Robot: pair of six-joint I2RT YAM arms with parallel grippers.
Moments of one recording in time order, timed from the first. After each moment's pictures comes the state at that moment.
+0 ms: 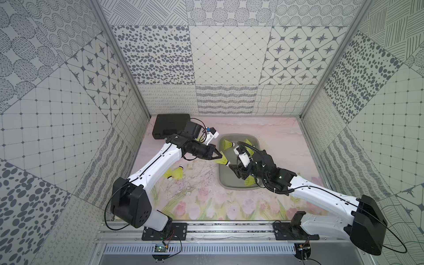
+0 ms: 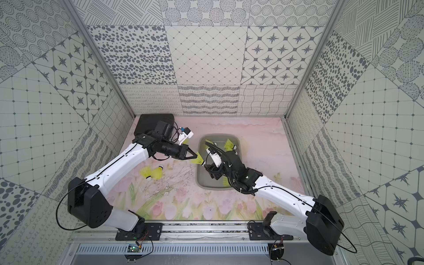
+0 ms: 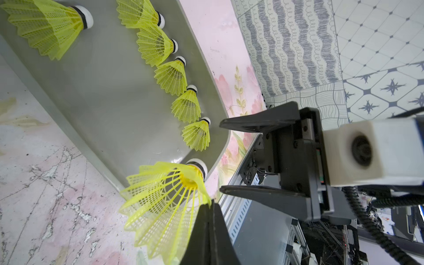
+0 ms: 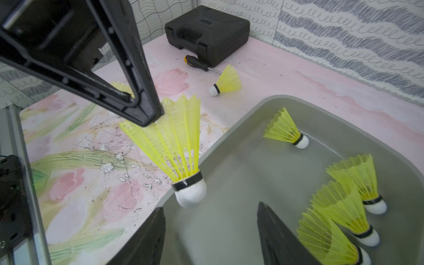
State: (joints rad) left arm -0.46 1.48 1.26 -0.73 0.78 -0.27; right arm 0.83 1.15 0.74 -0.06 0.05 0.06
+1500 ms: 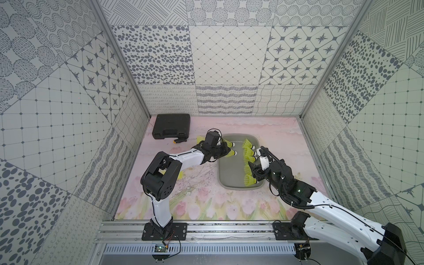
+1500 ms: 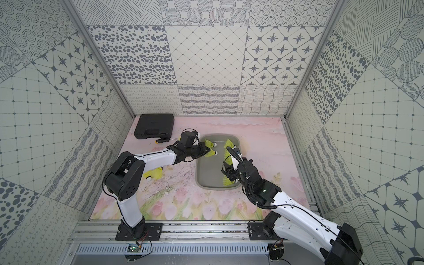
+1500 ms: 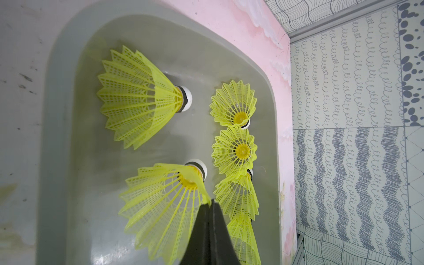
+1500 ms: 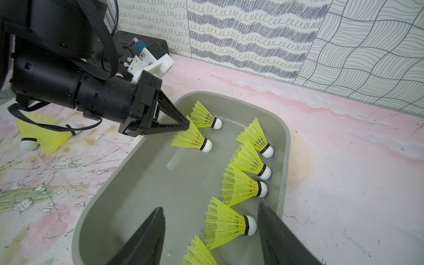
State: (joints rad) left arm -0.59 1.86 1.13 0.08 0.34 -0.86; right arm 0.78 0.86 0.57 -0.13 0.33 0.13
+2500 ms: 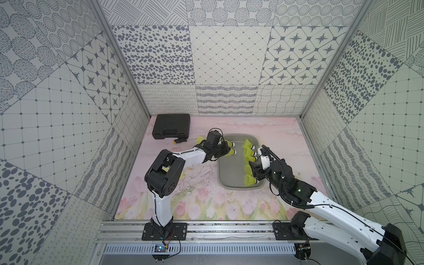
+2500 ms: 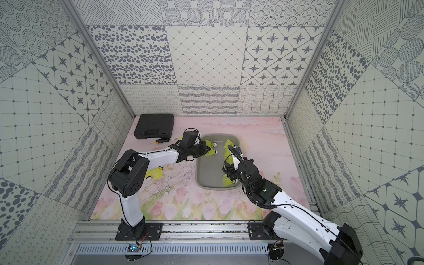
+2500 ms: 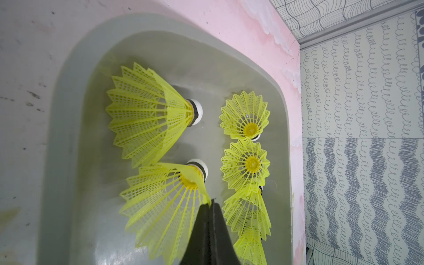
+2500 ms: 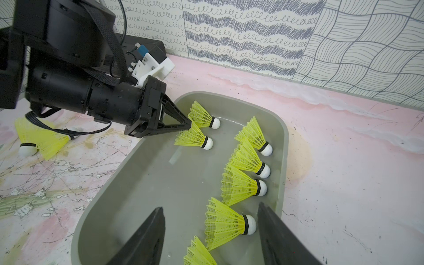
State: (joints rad) left arm -0.59 1.91 1.17 0.07 0.30 -0.86; right arm 0.76 0.86 0.57 -0.13 0.32 0.15
